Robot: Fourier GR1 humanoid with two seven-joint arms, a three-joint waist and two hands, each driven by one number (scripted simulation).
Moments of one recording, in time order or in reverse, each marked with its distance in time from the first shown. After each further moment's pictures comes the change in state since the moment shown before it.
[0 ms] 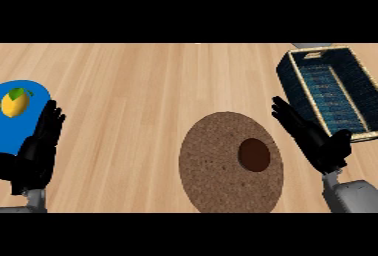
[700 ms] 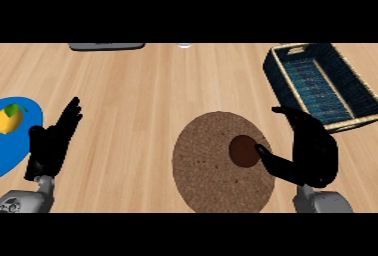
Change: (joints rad) left arm -0.096 0.045 -0.077 0.095 -0.049 -0.072 0.163; right arm 0.071 0.307 -0.116 -0.113 0.077 -0.188 -0.725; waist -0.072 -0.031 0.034
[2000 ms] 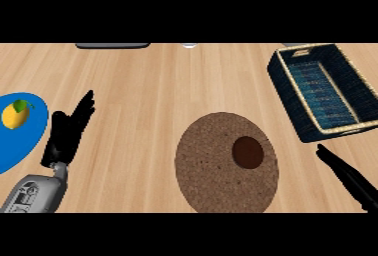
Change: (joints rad) left arm -0.098 -0.048 -0.009 0.088 -0.051 -0.036 0.034; right arm 0.441 -0.521 0.074 -0.719 0.493 0.132 0.982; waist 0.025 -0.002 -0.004
